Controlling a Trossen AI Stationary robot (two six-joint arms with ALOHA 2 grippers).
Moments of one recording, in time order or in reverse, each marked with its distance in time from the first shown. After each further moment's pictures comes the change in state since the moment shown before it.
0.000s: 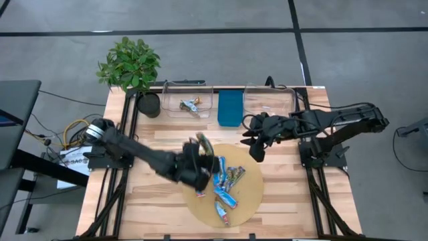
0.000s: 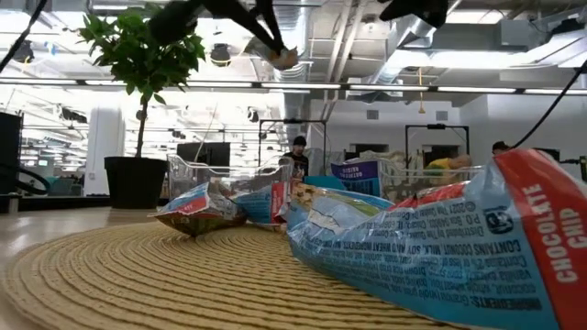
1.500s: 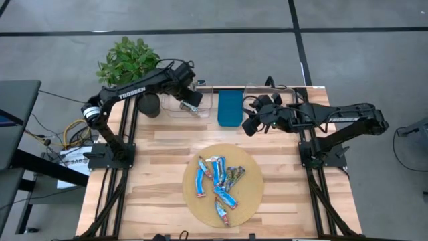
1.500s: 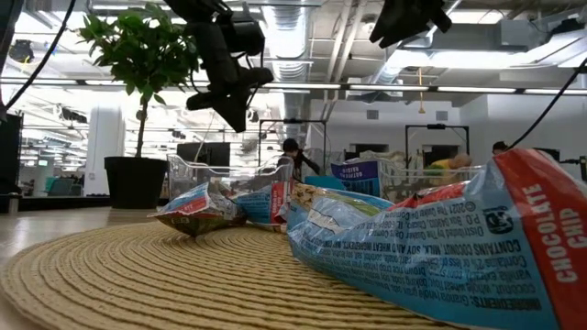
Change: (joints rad) left arm 0.996 -0.073 0.000 -0.130 0.760 1.223; right arm -0.135 0.011 0.000 -0.002 0.444 -0.002
